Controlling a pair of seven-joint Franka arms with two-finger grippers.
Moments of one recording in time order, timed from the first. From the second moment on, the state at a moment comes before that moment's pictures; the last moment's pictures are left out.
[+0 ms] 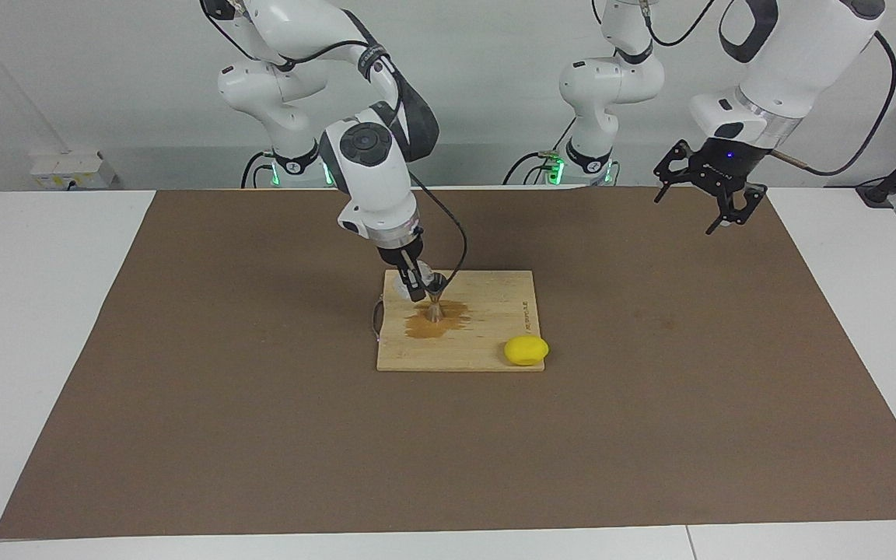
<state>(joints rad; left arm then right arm) 0.02 -0.11 -0.09 -1.76 -0.14 1.69 0.74 0.42 0.24 0.08 -1.82 0.08 2.12 1.72</state>
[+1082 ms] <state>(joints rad) 0.04 -0.12 -0.08 -1.76 -0.08 1.67 0.50 0.49 0.23 0.08 -1.80 -0.17 2.06 1.72</state>
